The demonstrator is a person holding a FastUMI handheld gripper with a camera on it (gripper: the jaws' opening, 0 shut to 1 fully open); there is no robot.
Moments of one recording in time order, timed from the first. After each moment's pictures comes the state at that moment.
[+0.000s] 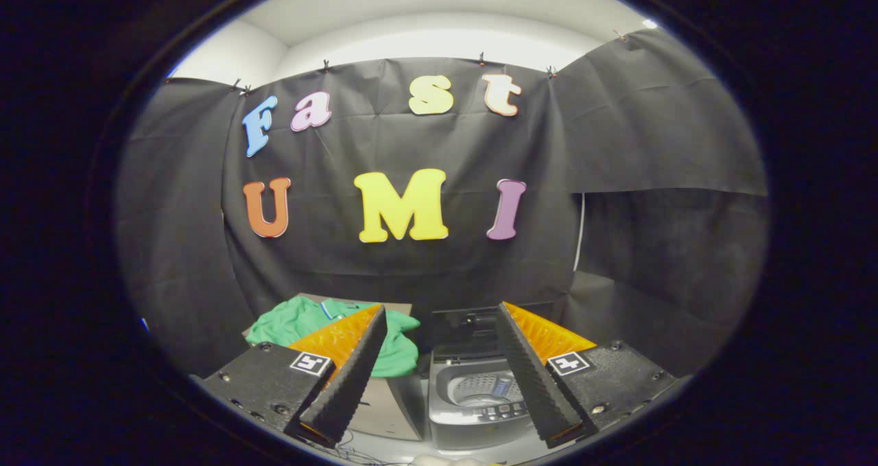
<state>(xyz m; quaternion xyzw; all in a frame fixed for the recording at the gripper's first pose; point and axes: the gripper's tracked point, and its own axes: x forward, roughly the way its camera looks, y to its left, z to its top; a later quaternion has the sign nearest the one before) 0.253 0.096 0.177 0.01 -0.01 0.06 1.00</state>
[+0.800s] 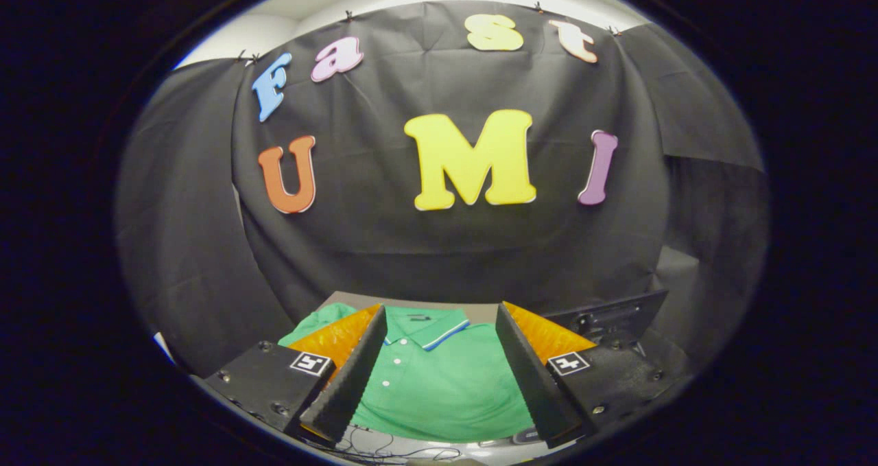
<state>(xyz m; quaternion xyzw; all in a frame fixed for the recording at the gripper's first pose) 0.430 0.281 0.133 0.01 0.11 0.13 0.99</state>
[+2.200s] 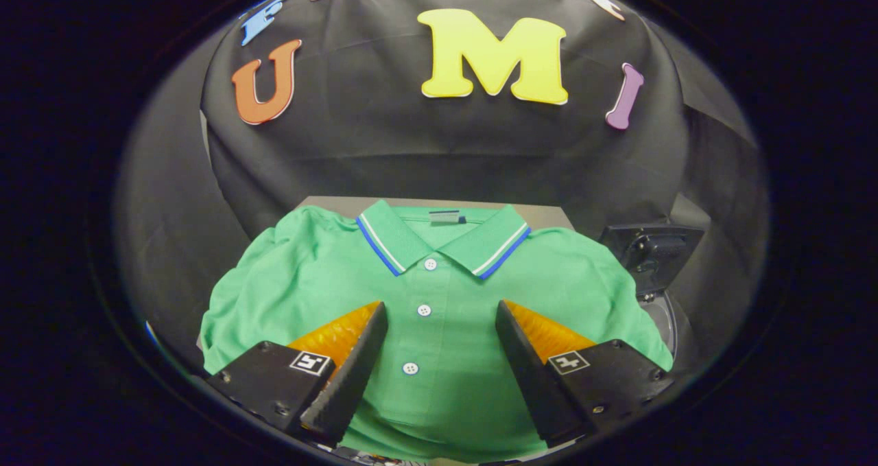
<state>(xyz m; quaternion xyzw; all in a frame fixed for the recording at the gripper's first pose) 0.481 0.342 -0.012 -0.04 0.26 0.08 0.96</state>
